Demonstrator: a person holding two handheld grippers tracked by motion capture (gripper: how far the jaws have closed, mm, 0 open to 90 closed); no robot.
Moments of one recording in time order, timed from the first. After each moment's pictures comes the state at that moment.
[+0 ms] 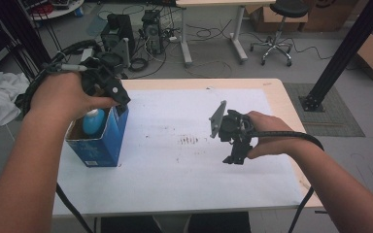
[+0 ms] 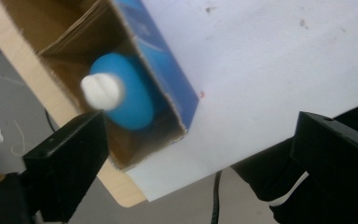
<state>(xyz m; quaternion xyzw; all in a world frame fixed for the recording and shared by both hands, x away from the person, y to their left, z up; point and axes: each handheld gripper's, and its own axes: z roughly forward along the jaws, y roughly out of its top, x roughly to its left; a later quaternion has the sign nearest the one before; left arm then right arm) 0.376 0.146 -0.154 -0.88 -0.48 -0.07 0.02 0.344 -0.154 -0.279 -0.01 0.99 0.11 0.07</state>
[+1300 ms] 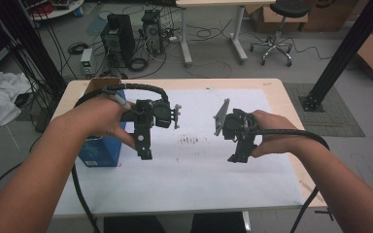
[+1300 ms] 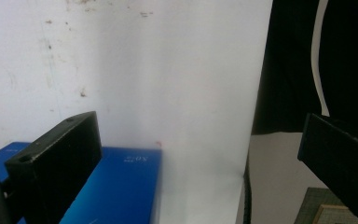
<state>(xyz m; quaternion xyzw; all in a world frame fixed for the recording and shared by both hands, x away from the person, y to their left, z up) 0.331 0.063 -0.219 -1.00 -0.04 0.00 0.03 0.349 -0.162 -0.278 0.01 0.99 0.09 0.06</state>
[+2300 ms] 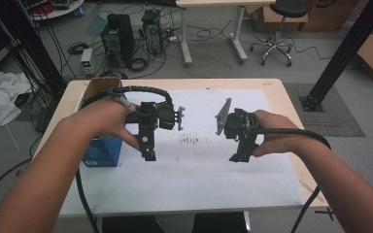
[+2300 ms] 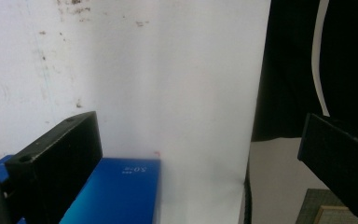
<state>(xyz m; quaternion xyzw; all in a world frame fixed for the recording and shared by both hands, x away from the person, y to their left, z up) 0.335 0.056 -0.226 -1.00 -0.03 0.01 0.02 0.350 -0.167 -0.278 0.01 0.99 0.09 0.06</state>
